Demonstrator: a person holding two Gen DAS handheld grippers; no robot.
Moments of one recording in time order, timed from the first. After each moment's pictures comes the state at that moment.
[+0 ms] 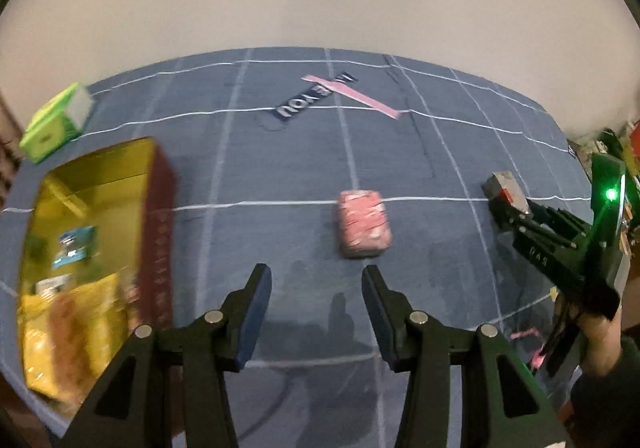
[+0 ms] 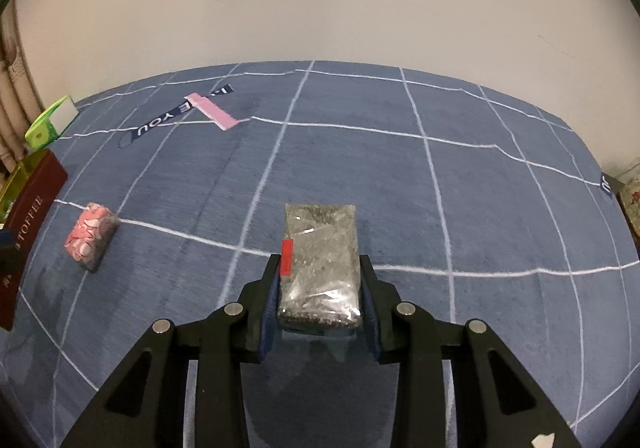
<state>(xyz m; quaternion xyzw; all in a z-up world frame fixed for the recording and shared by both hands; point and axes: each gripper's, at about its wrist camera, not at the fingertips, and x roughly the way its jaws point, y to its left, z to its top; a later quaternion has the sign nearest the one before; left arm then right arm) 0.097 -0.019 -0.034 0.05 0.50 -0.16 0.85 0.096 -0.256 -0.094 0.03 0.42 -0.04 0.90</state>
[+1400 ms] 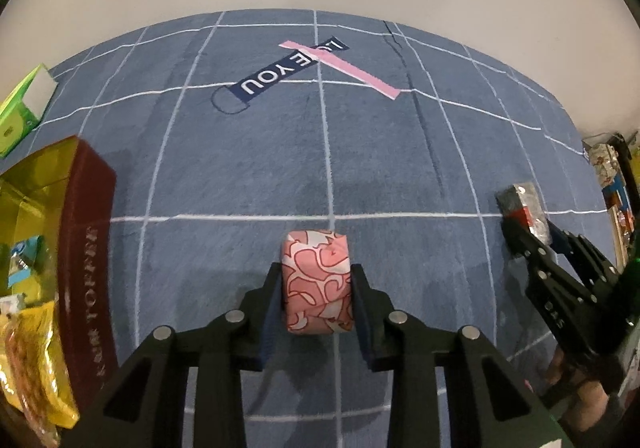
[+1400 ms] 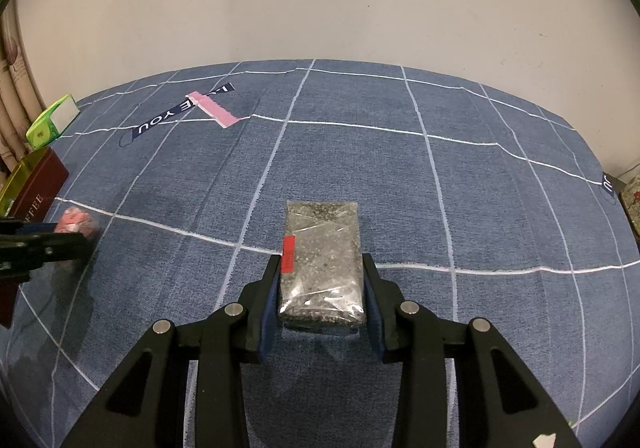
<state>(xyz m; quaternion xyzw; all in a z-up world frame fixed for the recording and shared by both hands) 0.138 -0.049 -0.059 0.03 0.56 -0.15 0.82 0.098 -0.249 -0.093 0.04 0.42 -0.04 0.91</state>
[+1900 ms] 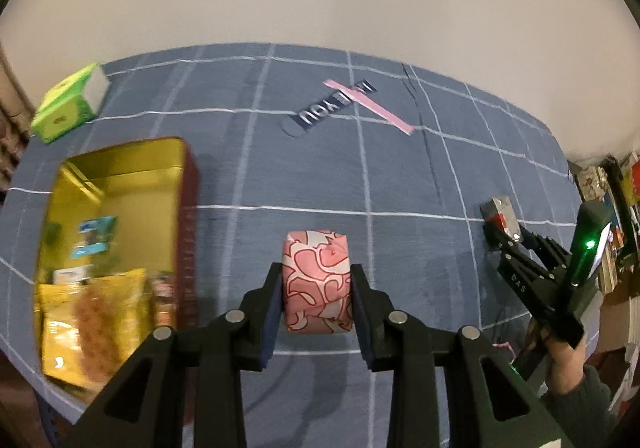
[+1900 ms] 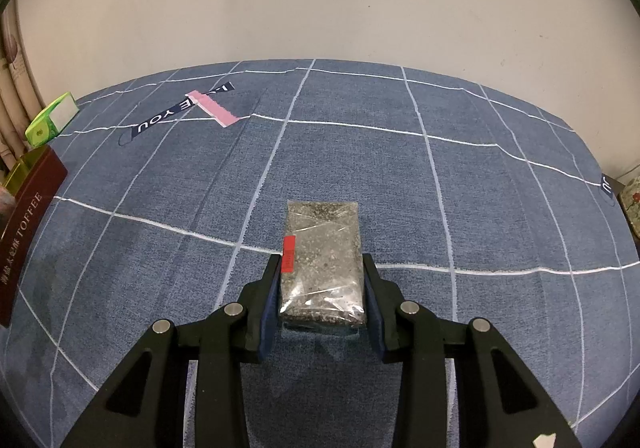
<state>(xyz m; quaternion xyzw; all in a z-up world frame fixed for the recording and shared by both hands) 0.112 0.008 0.007 0.01 0.53 -0.13 0.84 0.097 -0.249 -0.093 0.03 0.42 -0.04 0.90</state>
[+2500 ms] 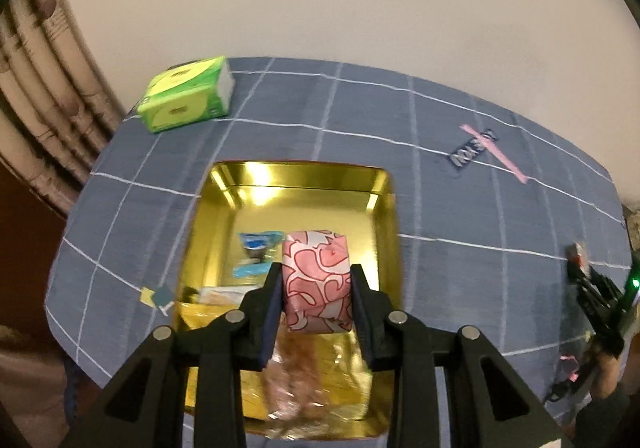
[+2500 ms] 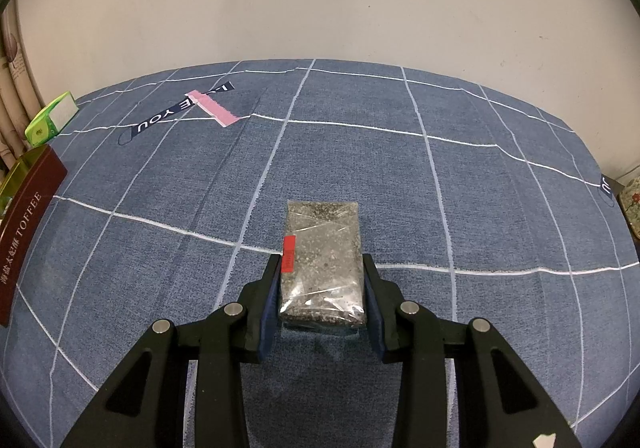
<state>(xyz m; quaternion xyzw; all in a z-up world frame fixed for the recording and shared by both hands) 0.141 0.140 0.030 0.02 0.52 -0.01 0.85 0.098 -0.250 -0.092 0.03 0.42 -0.05 0.90</state>
